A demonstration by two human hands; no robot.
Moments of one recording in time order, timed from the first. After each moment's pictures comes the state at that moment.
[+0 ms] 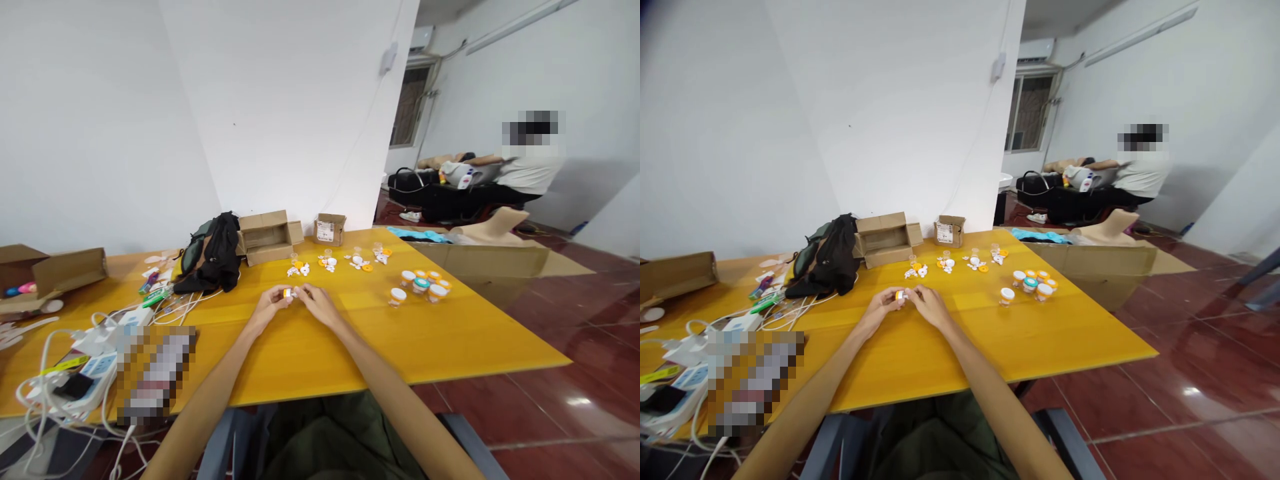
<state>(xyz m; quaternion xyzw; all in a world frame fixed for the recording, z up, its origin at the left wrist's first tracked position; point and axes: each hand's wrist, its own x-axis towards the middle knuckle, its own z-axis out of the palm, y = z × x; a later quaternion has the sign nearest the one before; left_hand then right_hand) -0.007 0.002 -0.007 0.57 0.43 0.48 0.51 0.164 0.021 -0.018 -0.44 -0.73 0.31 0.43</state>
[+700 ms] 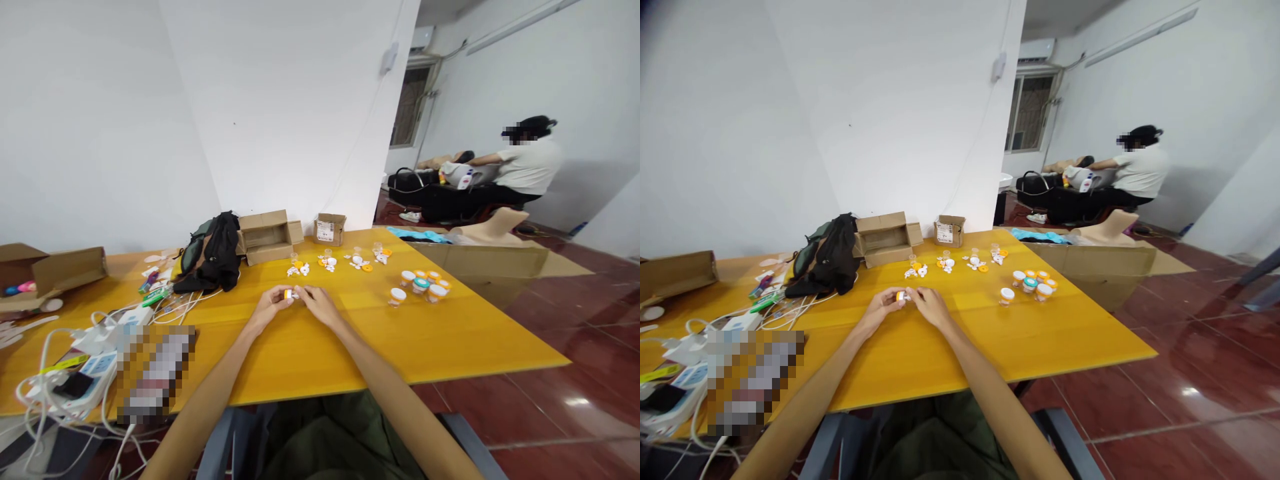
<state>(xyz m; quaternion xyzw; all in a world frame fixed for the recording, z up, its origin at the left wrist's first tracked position) -0.007 0.003 -0.009 0.58 0.42 0.48 0.51 0.164 0.023 -0.022 -0.44 -0.73 0.31 0.42</state>
